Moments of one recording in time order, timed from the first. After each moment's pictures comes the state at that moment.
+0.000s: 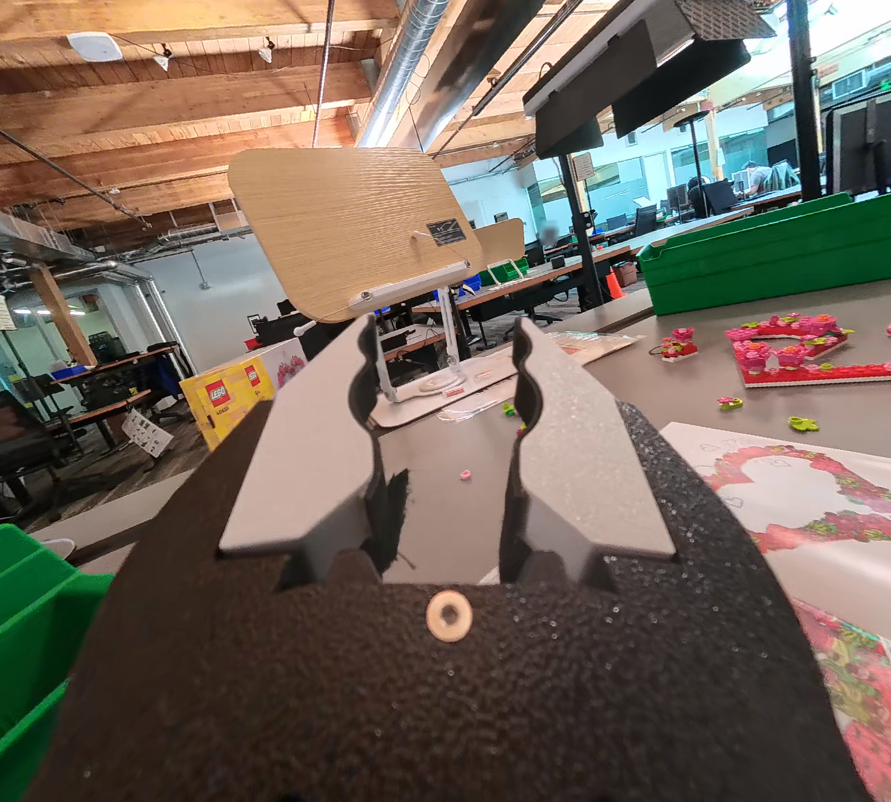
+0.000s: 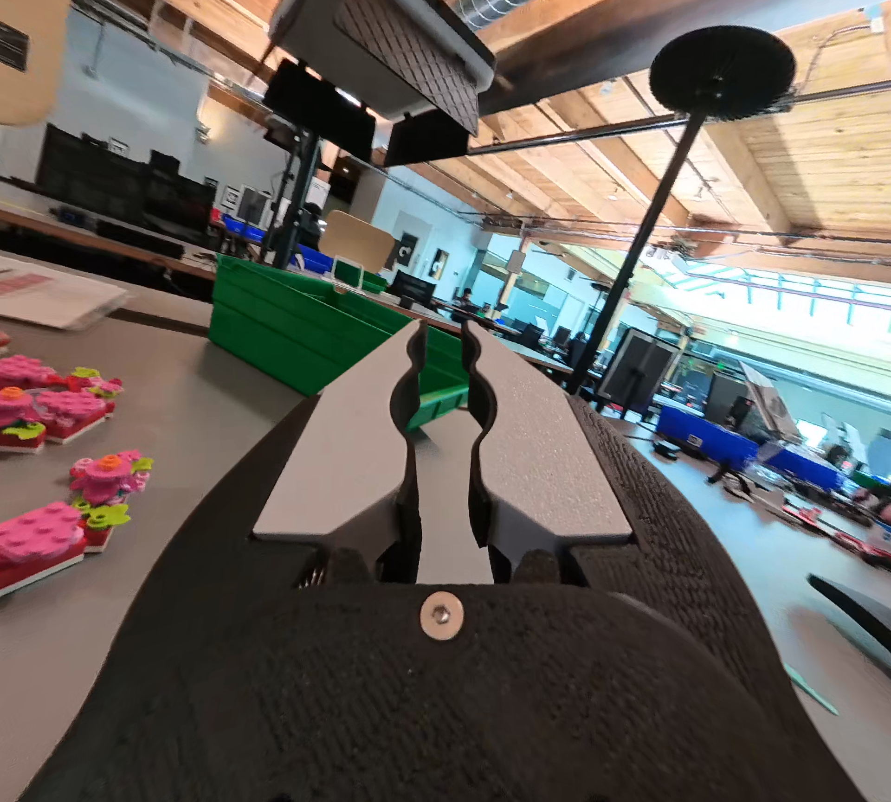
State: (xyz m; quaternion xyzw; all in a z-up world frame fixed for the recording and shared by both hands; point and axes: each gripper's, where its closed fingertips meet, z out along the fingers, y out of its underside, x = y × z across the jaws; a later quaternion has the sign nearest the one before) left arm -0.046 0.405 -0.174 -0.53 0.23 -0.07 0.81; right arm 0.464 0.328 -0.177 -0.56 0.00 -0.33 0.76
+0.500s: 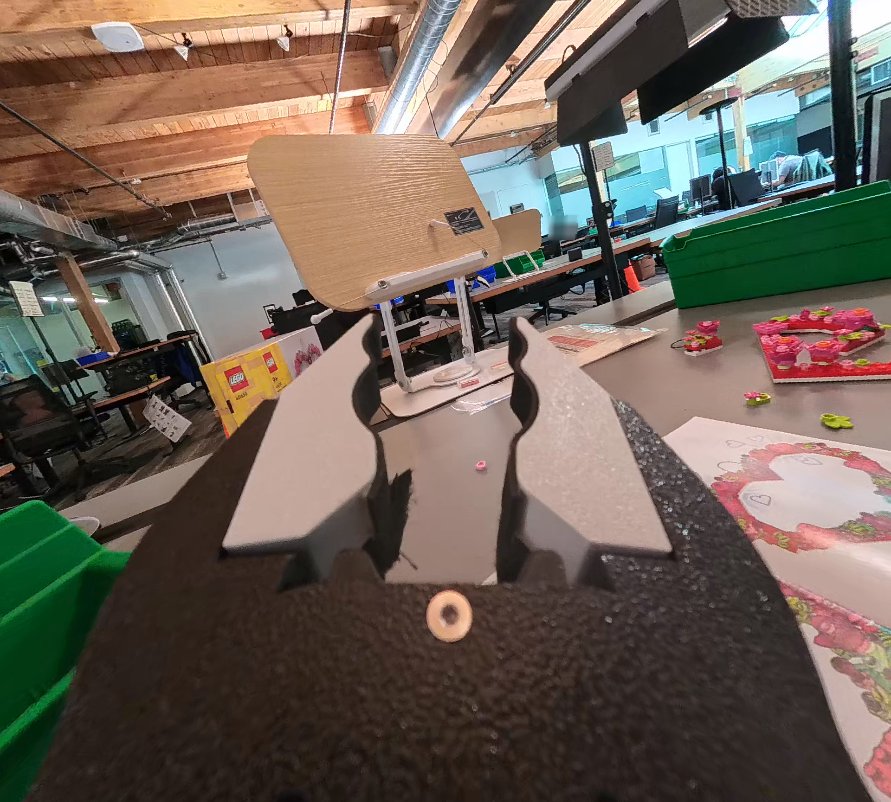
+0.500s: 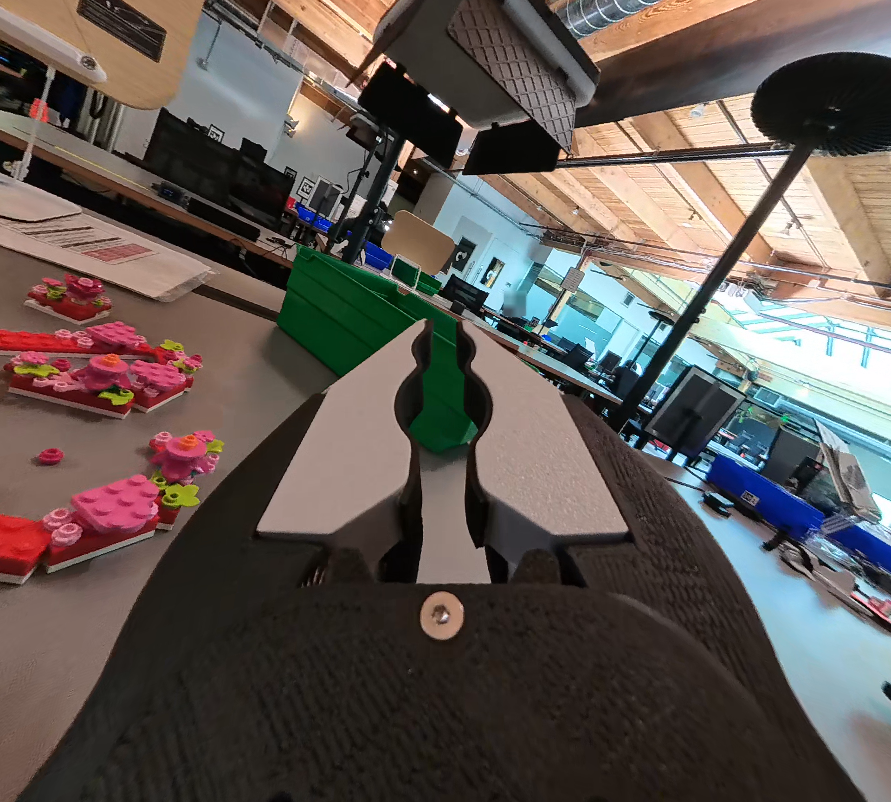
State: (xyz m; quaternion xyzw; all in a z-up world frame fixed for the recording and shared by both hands) left arm -0.055 0.411 -0.178 -0.54 0.21 -0.06 0.81; right arm 0.434 0.357 -0.185 -0.58 -0.09 -0.30 0.75
